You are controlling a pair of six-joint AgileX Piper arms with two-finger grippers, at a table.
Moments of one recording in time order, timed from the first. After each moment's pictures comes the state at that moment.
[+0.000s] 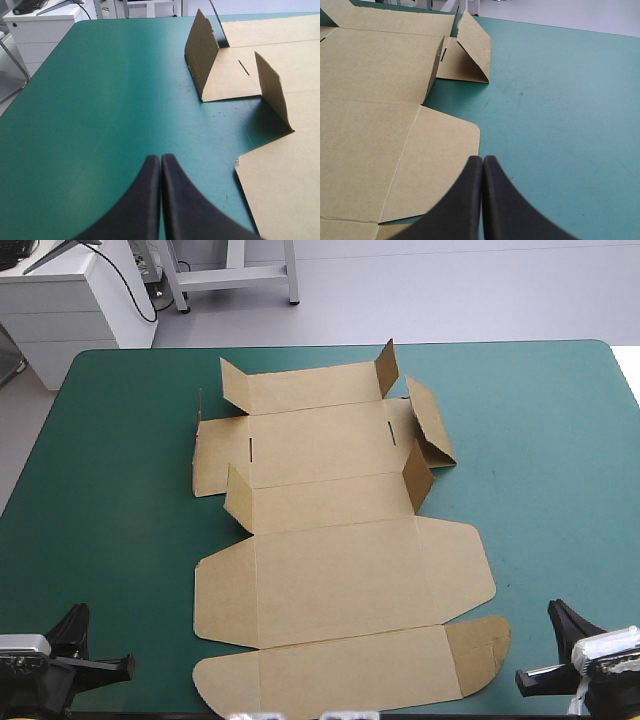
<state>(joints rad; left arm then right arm) 0.01 -0.02 -0.43 0.02 0.81 0.00 0.08 -0.01 -0.42 0.12 0.78 -0.16</state>
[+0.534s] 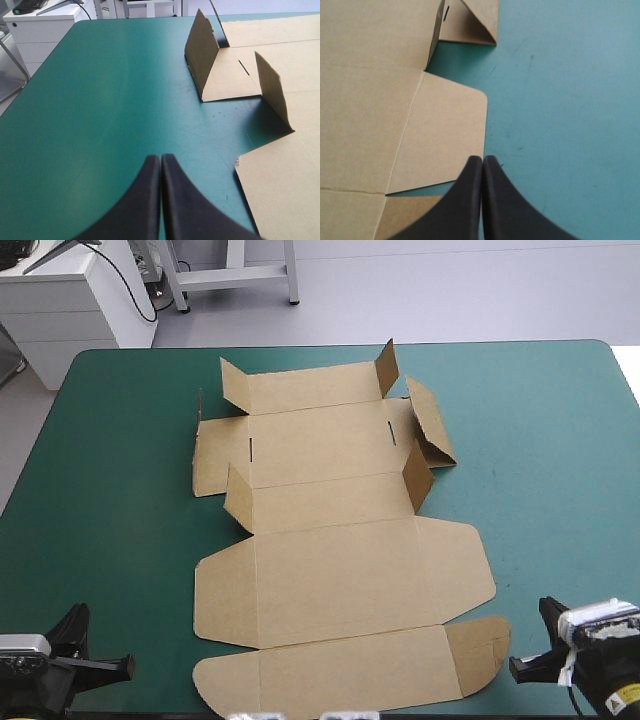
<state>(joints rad) 0.01 -0.02 -0.43 0.02 0.81 0.00 0.08 0.17 -0.47 0.14 0.84 -0.17</state>
